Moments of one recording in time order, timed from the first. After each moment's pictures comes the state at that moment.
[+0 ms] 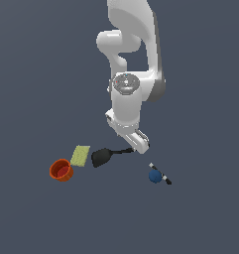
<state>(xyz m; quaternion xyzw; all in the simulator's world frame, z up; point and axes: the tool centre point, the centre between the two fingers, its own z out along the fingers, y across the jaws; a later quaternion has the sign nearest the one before) 0.005 0.033 0.133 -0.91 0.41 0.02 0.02</state>
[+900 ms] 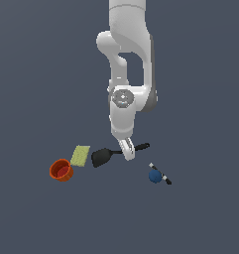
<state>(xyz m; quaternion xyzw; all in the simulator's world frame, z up) -0.013 0.013 0.069 -0.82 0.57 0.00 0.00</state>
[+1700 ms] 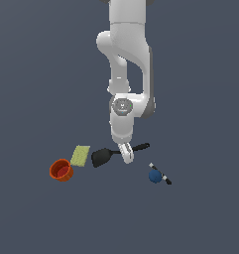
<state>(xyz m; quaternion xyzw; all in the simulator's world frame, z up) -0.015 0.012 0.033 -0.82 0.58 0.00 0.00</state>
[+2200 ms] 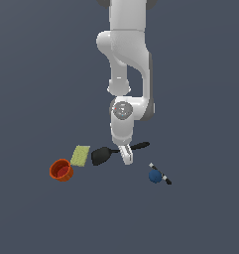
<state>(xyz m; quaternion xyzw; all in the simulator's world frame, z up) -0.015 0.013 0.017 -0.82 0.58 0.00 0.00</state>
